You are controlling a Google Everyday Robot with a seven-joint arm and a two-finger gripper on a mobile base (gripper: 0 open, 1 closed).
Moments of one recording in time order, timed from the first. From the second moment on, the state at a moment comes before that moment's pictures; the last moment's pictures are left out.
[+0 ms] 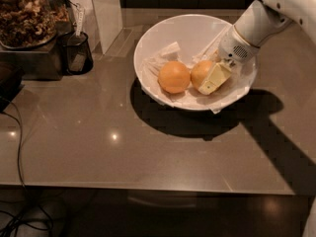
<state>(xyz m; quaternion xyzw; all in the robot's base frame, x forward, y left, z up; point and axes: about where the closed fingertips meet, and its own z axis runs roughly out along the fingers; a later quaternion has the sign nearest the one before) 0.603 -0.155 0.855 -0.57 0.78 0.16 0.18</state>
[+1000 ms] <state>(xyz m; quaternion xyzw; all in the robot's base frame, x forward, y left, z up) 0.584 -0.165 0.896 -0.56 0.77 0.16 0.26</state>
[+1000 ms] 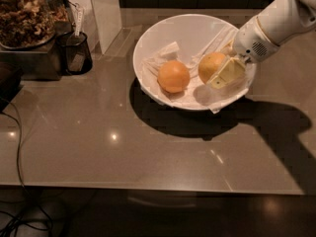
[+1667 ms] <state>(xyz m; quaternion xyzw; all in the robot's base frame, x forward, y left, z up) 0.529 -0.190 0.974 -0.56 0.73 0.14 0.37</state>
